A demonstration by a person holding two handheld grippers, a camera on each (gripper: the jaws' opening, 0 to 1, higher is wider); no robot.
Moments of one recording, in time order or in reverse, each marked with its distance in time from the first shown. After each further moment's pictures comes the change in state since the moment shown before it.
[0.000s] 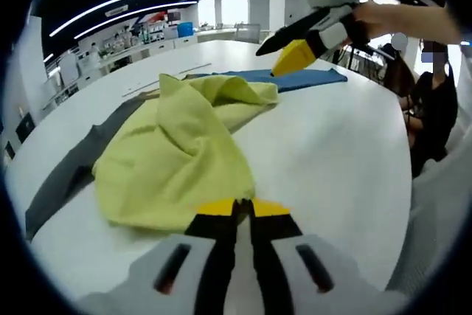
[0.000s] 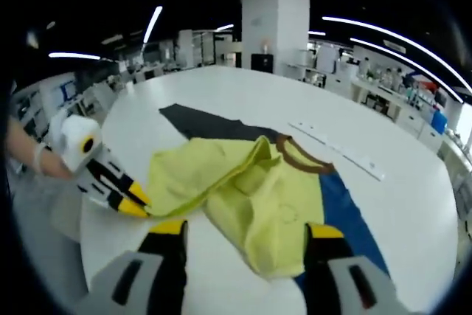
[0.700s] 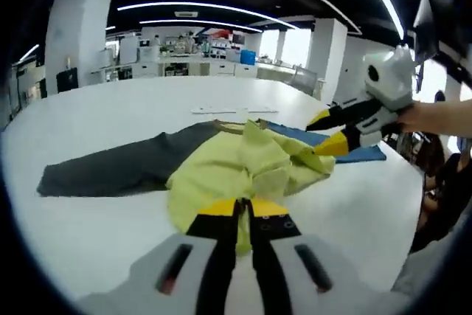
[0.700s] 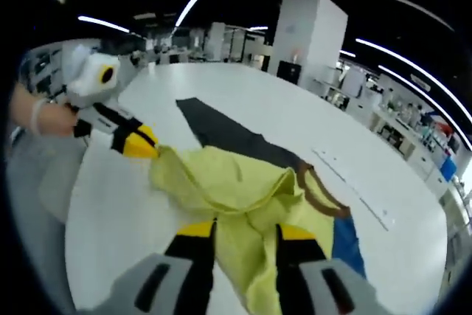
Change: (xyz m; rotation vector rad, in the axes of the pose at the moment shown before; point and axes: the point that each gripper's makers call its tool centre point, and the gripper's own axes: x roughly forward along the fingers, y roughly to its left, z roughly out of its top) left arm -0.057 0.096 0.054 -0.320 -0.243 0.260; right arm 0.051 0.008 0.036 -0.191 0.004 0.028
